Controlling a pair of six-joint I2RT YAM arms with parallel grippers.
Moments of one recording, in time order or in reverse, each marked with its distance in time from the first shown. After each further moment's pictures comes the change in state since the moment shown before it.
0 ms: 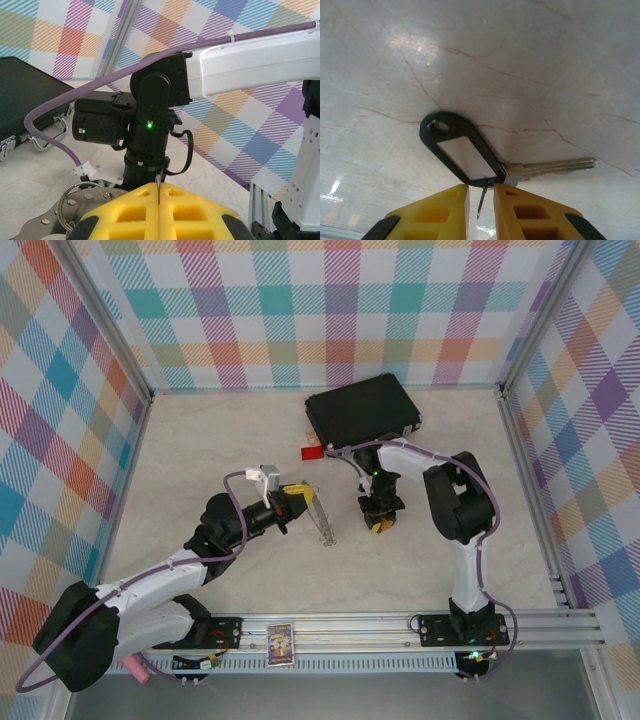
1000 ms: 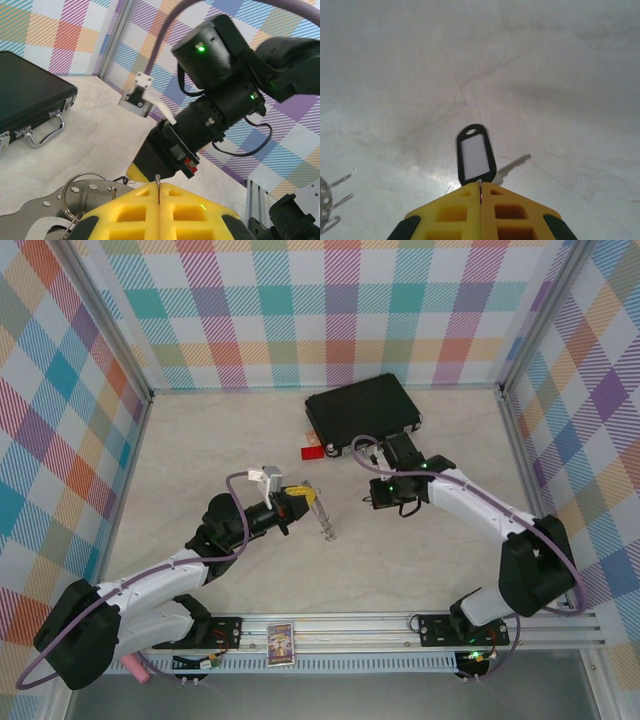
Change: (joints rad) left arm -0.011 0.011 0.000 0.000 0.003 -0.003; right arm 0.000 -0.620 -0.412 0.580 0.075 0.070
